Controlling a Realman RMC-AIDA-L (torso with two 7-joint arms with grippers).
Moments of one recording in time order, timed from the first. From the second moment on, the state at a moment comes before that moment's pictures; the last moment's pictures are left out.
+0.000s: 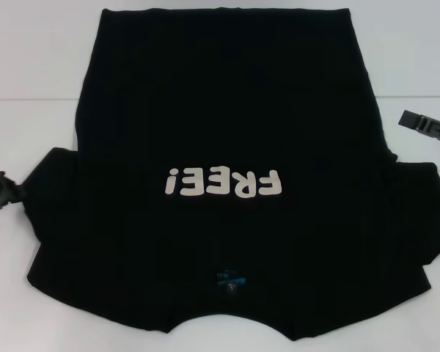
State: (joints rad) left arm -0.46 -2.08 0.54 0.91 2.41 1.11 -2.63; right arm 0.50 2.03 -0.51 -0.66 -1.87 -1.30 1.89
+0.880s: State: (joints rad) left arm -0.44 -2.01 0.48 0.90 2.40 1.14 -2.65; right arm 0.50 2.03 -0.51 -0.65 -1.86 -1.30 1.89
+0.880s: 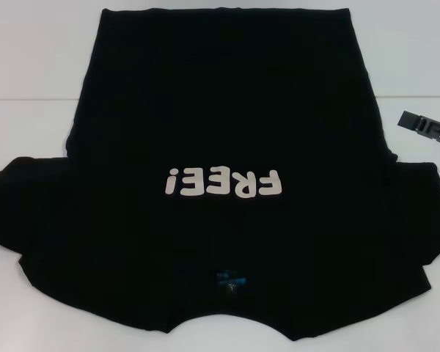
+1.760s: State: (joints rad) left arm -0.59 -1.99 0.52 0.97 2.48 1.41 -2.72; right arm 0.51 2.03 -0.51 -0.65 -1.86 -1.30 1.89
